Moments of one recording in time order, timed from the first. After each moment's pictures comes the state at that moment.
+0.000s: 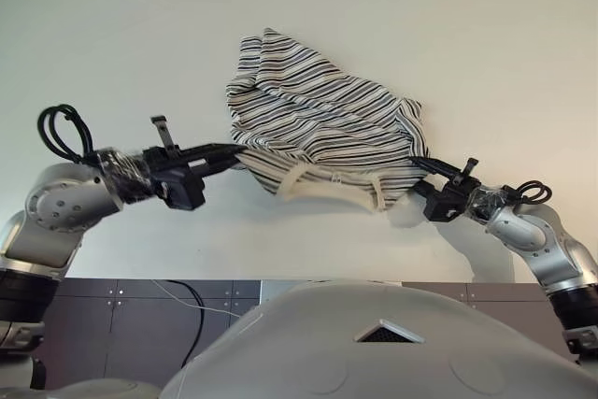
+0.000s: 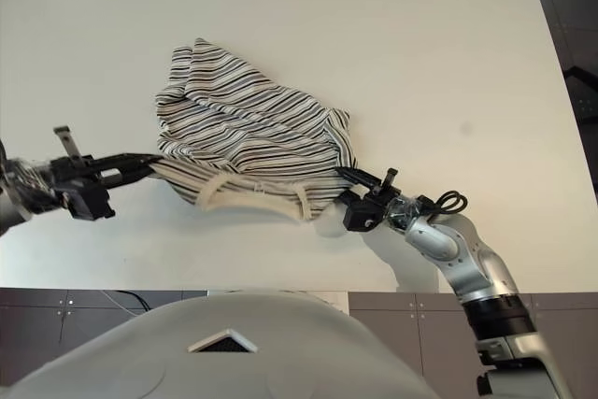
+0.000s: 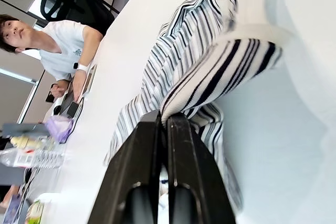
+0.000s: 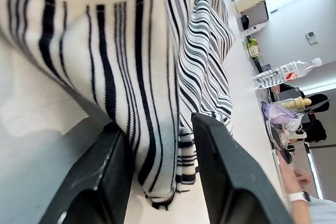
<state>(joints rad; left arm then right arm) 0.19 1.11 -0.10 -0.08 -0.17 -0.69 -0.73 0.24 -0.67 0.22 0.05 -0.54 -0.62 0.31</state>
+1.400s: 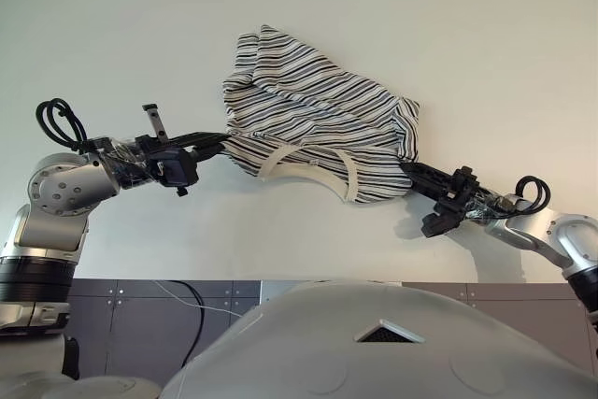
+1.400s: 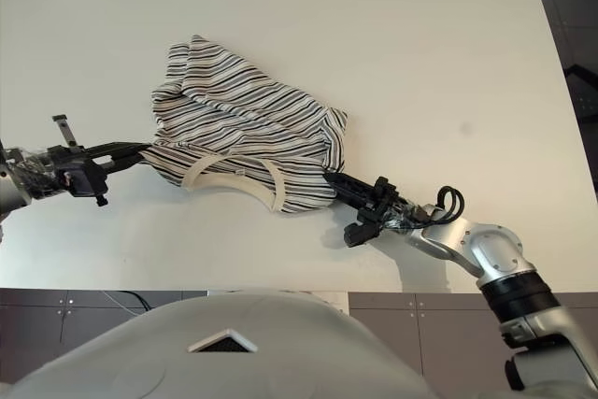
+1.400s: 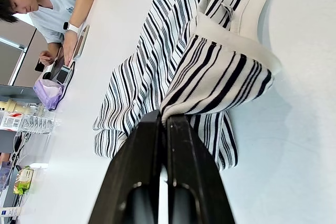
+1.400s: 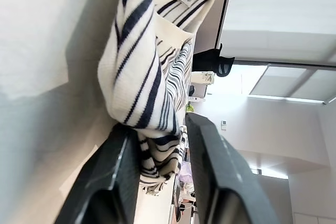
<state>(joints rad) 0.16 0.97 -0.04 0.07 -0.06 -0.68 -0.86 0.11 -0.88 0.41 0.09 -1.14 -0.75 -0.36</state>
